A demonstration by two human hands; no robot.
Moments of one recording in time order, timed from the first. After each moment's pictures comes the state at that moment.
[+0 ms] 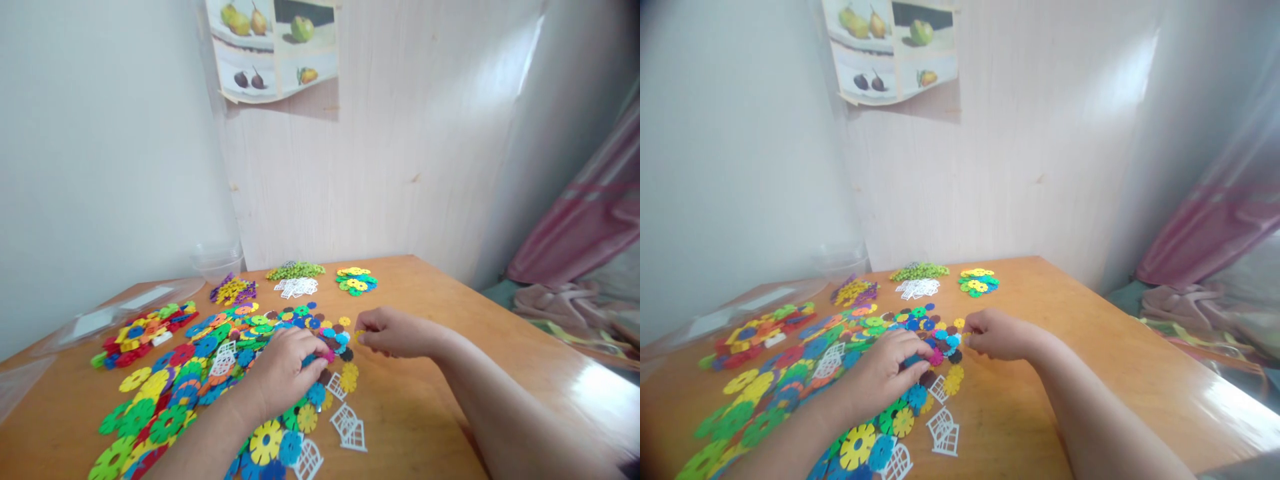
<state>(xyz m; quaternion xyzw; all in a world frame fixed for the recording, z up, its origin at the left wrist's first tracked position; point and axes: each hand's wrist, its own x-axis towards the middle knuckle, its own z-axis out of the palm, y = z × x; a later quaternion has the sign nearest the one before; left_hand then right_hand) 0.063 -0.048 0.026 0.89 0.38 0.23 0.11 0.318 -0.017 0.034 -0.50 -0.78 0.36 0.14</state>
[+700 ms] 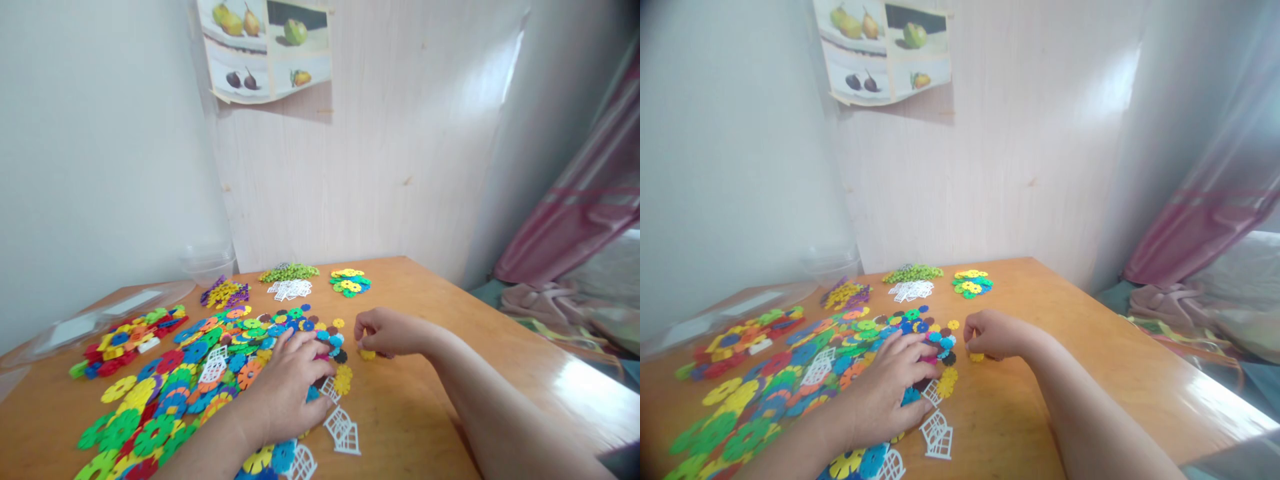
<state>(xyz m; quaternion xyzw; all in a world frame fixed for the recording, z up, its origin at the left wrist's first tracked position) 0.071 -0.062 0.023 0.92 0.35 0.16 0.09 0.328 -0.009 0.028 -0.53 -0.77 0.33 0.12</state>
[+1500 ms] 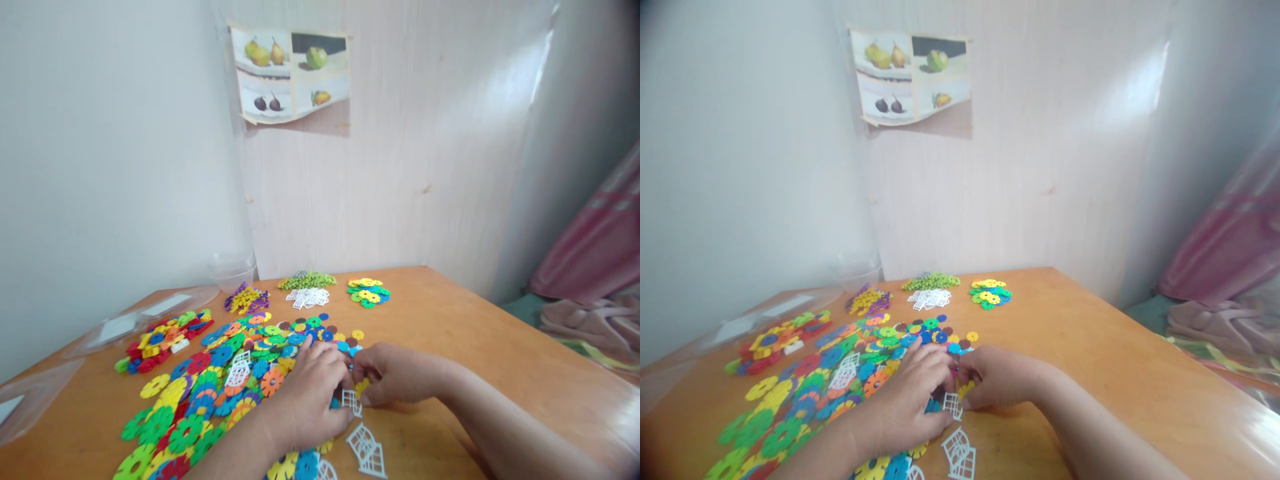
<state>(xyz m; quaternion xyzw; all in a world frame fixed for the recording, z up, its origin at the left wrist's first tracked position) 0.072 -0.058 0.015 0.91 0.37 0.19 0.10 0.289 -0.028 0.022 -0.40 -0.86 0.31 0.07</state>
